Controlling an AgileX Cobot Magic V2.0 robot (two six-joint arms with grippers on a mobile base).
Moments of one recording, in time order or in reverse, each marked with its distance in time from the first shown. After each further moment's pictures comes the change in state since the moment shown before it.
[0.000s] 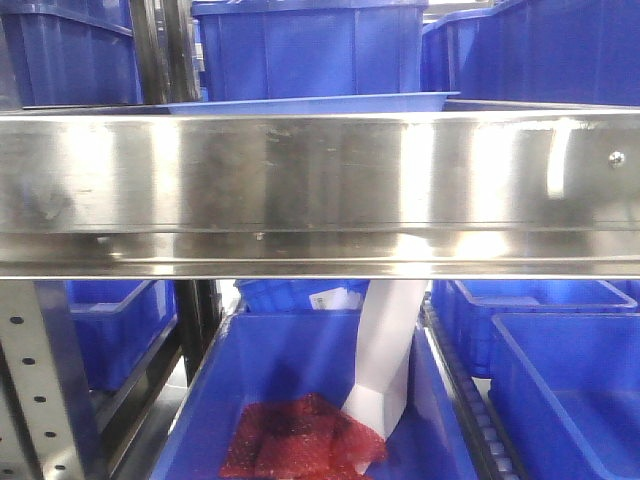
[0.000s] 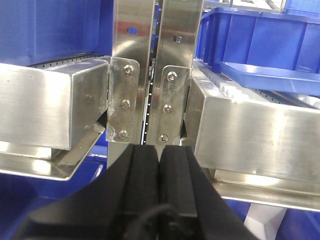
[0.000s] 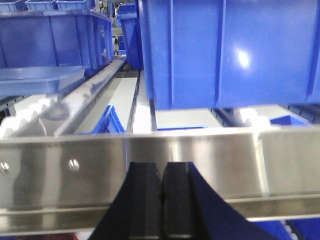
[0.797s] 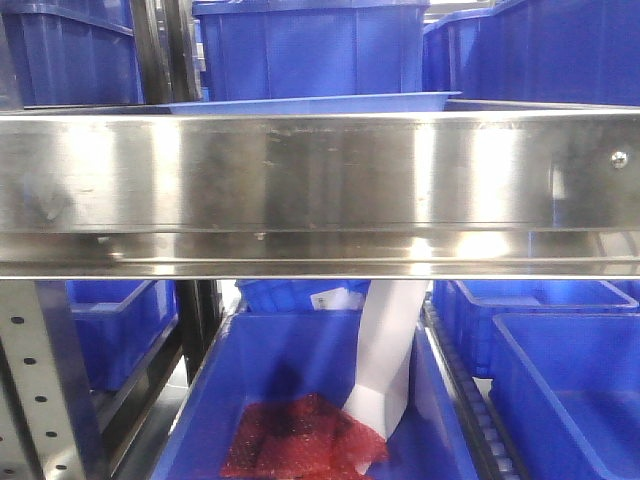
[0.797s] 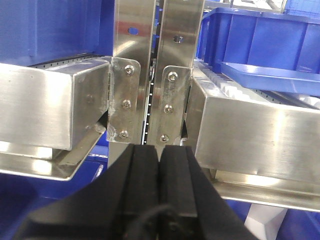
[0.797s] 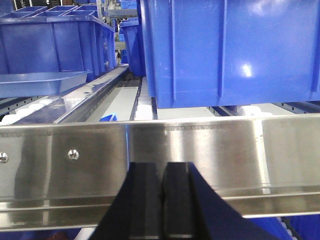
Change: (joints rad) left arm 0.000 0.000 0.000 0.000 -0.002 0.000; right arm 0.000 -0.071 0.067 0.004 -0.051 0.000
